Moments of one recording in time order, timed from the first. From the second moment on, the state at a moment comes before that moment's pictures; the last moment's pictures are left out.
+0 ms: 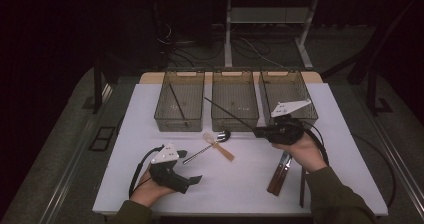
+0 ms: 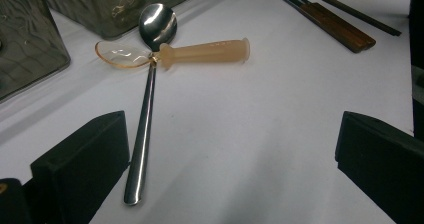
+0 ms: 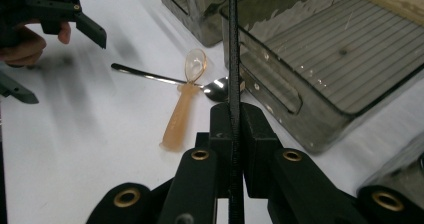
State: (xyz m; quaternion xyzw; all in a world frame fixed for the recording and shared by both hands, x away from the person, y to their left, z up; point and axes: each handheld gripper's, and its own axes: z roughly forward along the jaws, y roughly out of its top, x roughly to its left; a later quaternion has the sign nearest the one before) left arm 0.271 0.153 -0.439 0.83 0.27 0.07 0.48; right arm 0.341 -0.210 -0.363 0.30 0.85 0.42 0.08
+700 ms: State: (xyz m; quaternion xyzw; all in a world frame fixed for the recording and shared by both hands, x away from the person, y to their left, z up) left arm 0.271 0.151 -0.439 0.83 0.27 0.07 0.49; right arm 0.379 -0.168 -0.365 0.31 0.86 0.39 0.08
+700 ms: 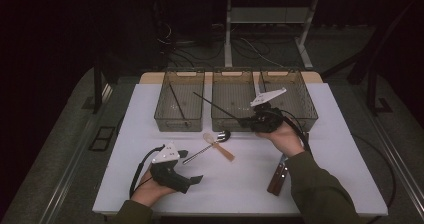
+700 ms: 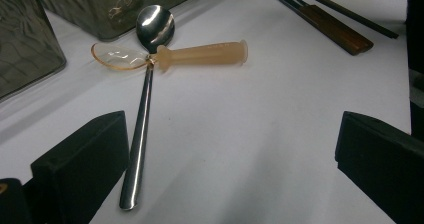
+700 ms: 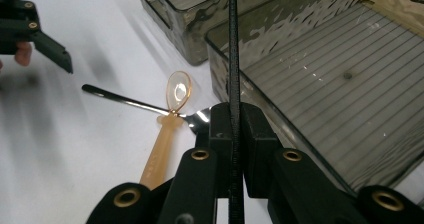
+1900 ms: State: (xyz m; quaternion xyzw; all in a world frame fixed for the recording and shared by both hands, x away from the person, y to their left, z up) left arm 0.272 0.153 -0.437 0.83 0.26 0.07 0.49; right arm 0.444 -0.088 -0.346 0.35 0.86 0.36 0.09
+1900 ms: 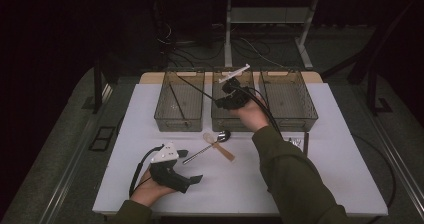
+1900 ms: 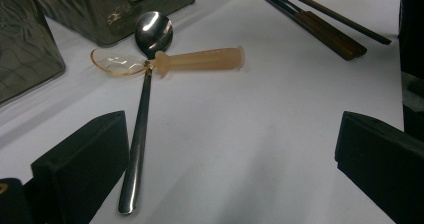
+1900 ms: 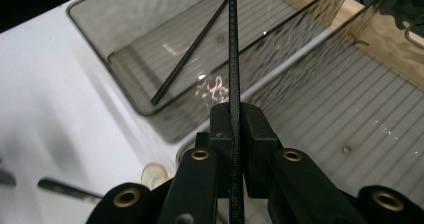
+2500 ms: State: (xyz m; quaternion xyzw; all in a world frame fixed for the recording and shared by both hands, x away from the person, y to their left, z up) left arm 0.271 0.153 -0.436 0.82 0.26 0.06 0.50; right arm 0.483 -0.033 -0.350 0.37 0.86 0.32 0.10
